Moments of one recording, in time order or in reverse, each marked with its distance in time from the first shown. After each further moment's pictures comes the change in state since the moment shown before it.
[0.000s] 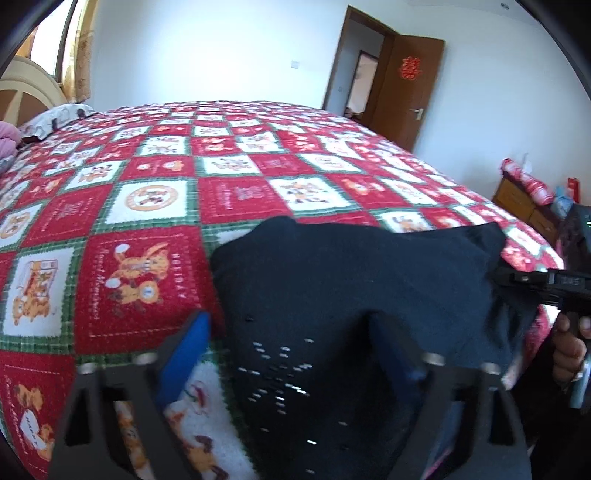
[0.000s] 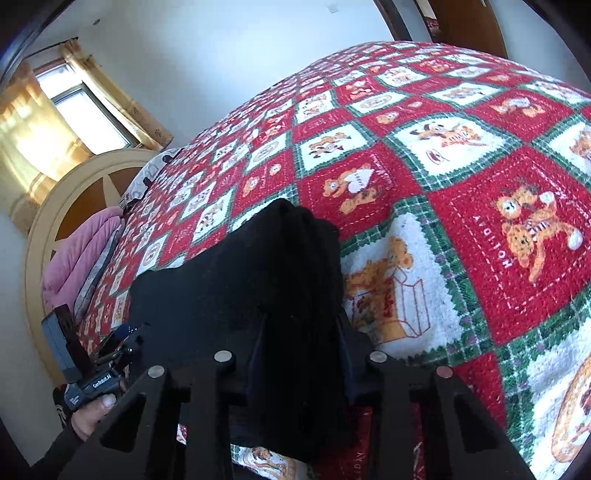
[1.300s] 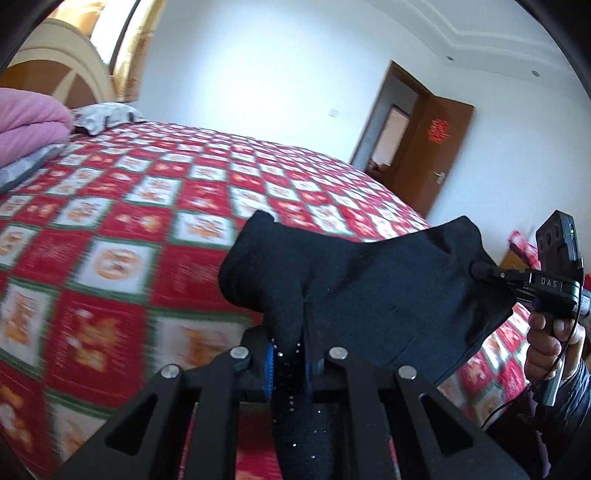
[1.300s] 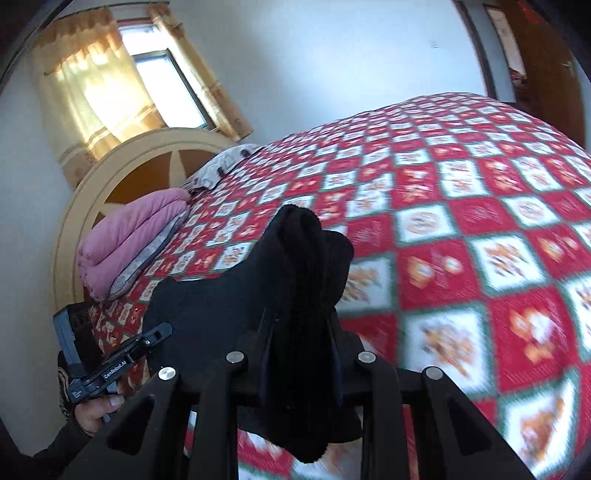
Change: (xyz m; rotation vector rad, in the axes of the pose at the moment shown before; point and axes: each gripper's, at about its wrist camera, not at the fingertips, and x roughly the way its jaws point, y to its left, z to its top) left arm -0.087 0.129 0.041 -0.174 -0.171 0.051; right arm 0.042 0.171 0.071 -0.277 -0.043 0.177
